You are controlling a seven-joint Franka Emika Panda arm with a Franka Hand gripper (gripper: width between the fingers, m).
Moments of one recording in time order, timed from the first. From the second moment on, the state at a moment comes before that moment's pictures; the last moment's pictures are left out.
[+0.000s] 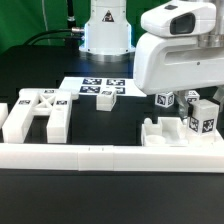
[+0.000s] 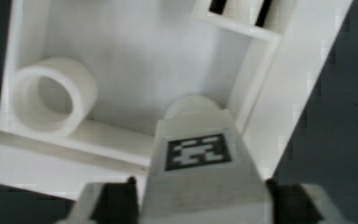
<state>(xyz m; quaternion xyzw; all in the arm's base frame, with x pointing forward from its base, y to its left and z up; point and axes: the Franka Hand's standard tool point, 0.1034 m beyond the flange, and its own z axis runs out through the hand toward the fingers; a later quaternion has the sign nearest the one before) 0.642 0.115 0.073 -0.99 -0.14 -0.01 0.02</state>
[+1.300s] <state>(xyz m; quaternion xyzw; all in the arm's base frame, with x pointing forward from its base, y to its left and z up) 0.642 0.096 0.073 -0.96 0.27 -0.01 0.01</state>
